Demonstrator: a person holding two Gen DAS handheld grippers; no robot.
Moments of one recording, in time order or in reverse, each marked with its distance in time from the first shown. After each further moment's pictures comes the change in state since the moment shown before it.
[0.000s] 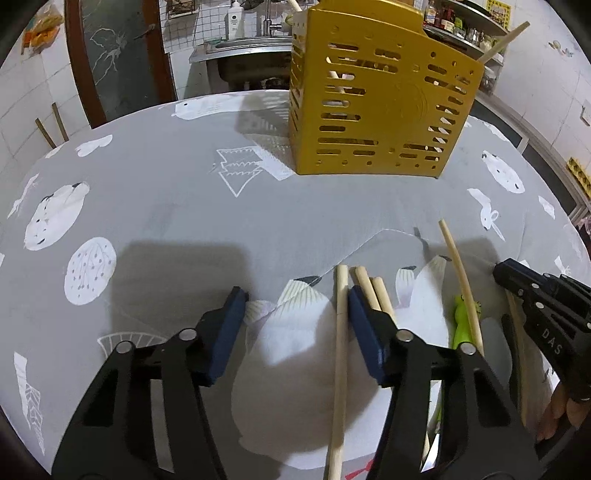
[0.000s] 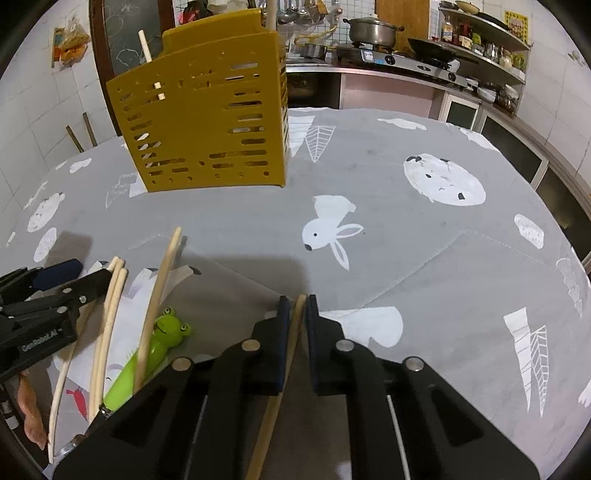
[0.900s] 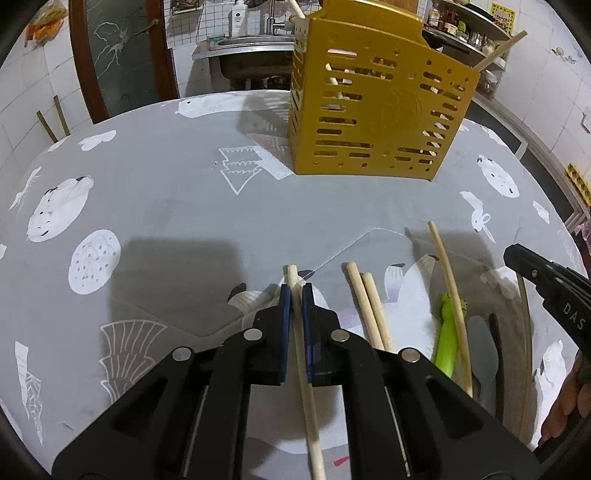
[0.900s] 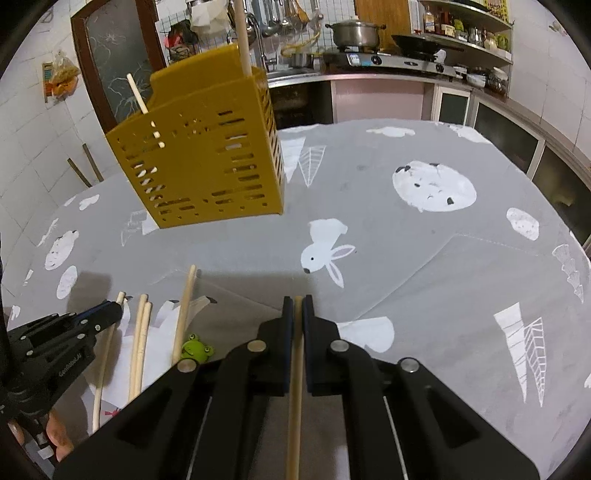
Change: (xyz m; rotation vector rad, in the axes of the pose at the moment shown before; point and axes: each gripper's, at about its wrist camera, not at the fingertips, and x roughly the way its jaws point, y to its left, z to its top) left arm -0.013 0.000 -0.001 -0.030 0.001 -0.012; right arm -0.021 -0.012 0.016 0.096 -0.033 0.045
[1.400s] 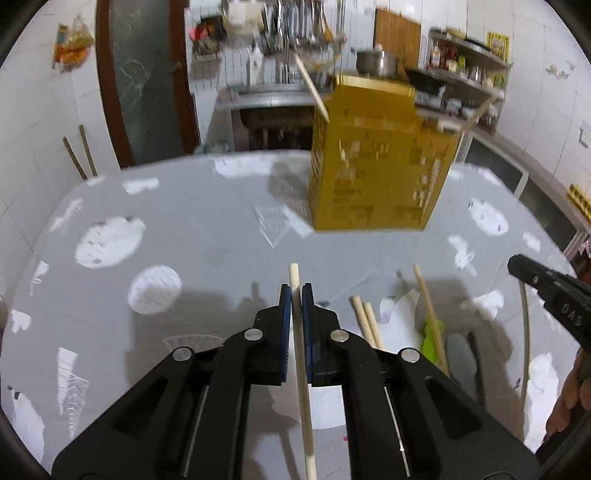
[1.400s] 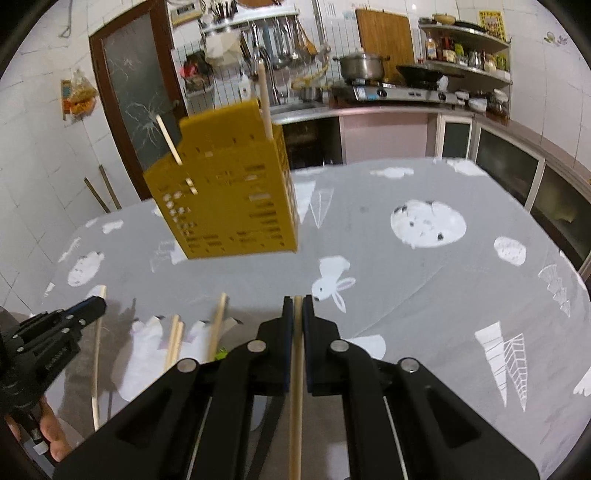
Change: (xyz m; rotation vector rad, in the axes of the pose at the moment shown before) left arm -0.070 0.009 -0.002 -0.015 -0.212 0.057; right arm -0.046 0.000 0.006 -0.009 -0.140 0.048
